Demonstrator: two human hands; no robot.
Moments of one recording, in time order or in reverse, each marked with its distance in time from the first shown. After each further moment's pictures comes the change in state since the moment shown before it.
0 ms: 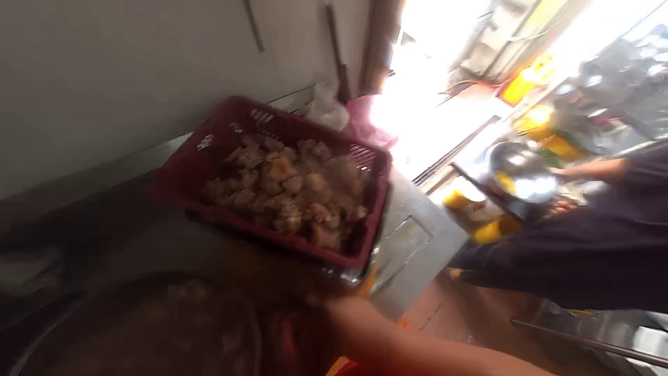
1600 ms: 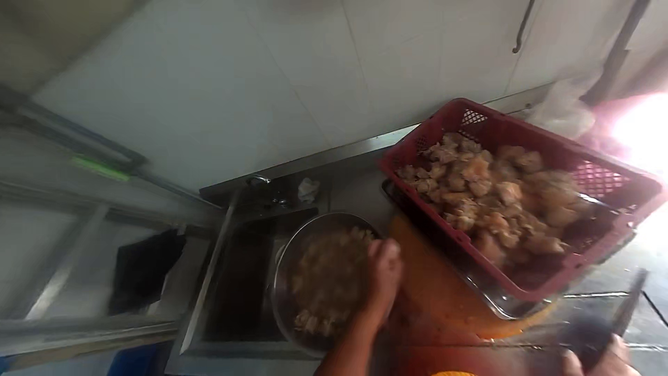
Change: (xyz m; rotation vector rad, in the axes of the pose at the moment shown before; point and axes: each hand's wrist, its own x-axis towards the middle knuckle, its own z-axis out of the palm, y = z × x) left_hand 0.074 0.008 -0.087 0.282 0.315 -0.286; right_hand 0.008 0.194 0.044 0.091 0.769 0.278
